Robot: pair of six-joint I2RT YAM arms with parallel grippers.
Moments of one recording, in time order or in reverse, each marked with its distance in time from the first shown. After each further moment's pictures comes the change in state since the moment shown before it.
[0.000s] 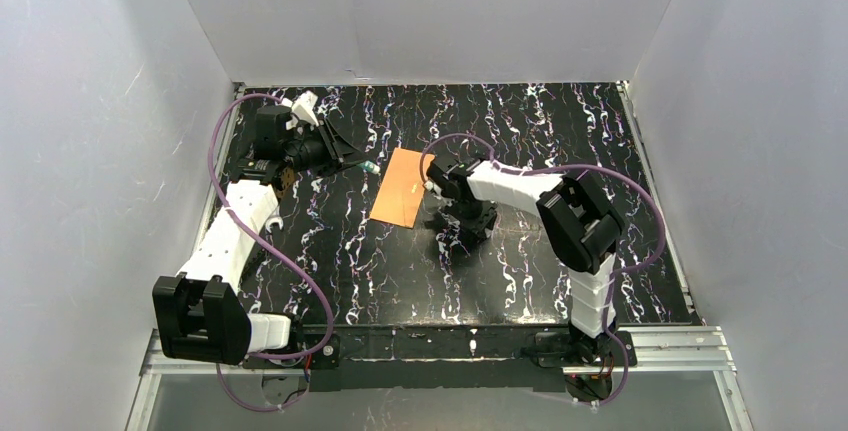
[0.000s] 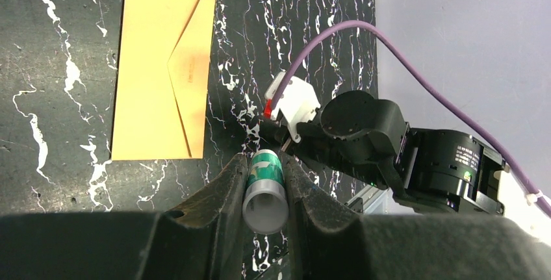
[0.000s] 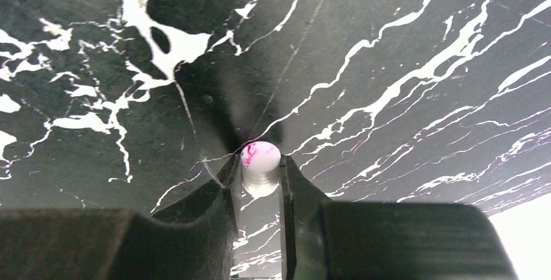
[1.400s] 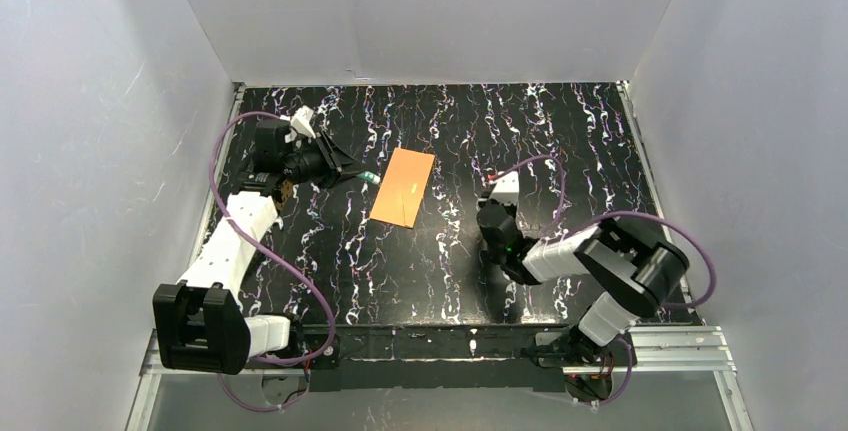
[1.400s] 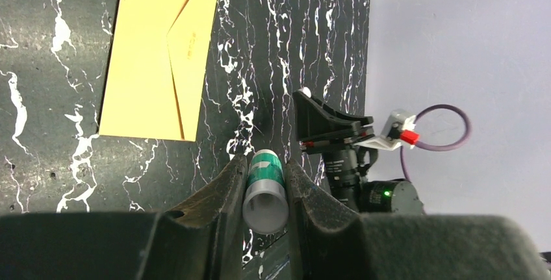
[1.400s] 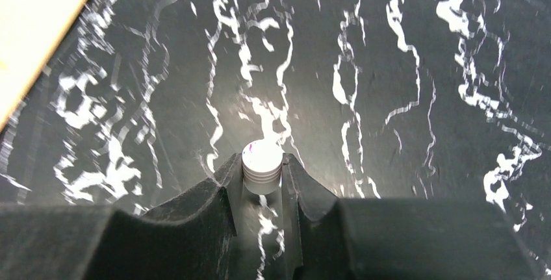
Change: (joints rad) left arm 0.017 -0.040 -0.097 0.031 0.020 -0.091; right arm 0.052 -0.395 -0.889 1.595 0.571 0.393
